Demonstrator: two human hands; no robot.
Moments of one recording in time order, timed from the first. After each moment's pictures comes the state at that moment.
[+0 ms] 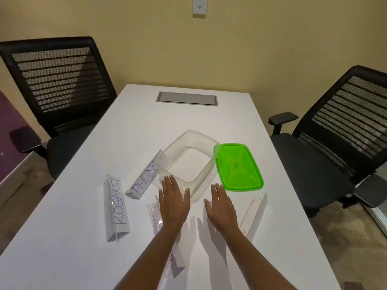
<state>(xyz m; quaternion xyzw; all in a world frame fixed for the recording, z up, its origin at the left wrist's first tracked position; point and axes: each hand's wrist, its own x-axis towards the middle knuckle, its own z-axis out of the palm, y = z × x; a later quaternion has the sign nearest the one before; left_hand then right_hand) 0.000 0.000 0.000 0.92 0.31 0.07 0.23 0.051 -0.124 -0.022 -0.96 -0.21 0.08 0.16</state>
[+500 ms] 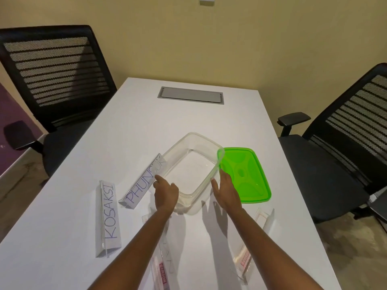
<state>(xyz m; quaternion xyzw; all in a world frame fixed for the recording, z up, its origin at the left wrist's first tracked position) 0.064 0.042 0.022 0.77 0.46 0.02 0.45 0.144 -0.097 0.000 -0.92 -0.15 0.13 0.33</state>
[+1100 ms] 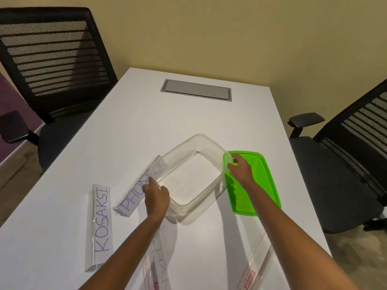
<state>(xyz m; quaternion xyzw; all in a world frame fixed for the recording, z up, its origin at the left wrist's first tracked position) 0.077 0.069 0.012 0.73 0.49 0.07 0.47 0.252 -0.078 0.007 -0.89 -0.04 0.15 0.43</state>
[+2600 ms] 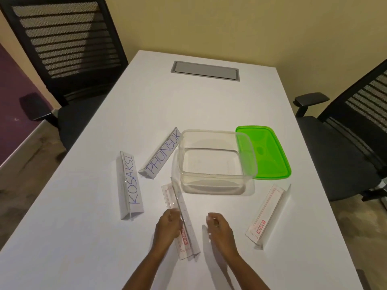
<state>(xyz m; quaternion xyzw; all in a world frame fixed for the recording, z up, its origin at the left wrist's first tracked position) -0.088 0.025 -0.039 0.62 0.46 -0.06 0.64 -0.029 -0.108 -0.056 -0.82 0.04 0.29 0.48</state>
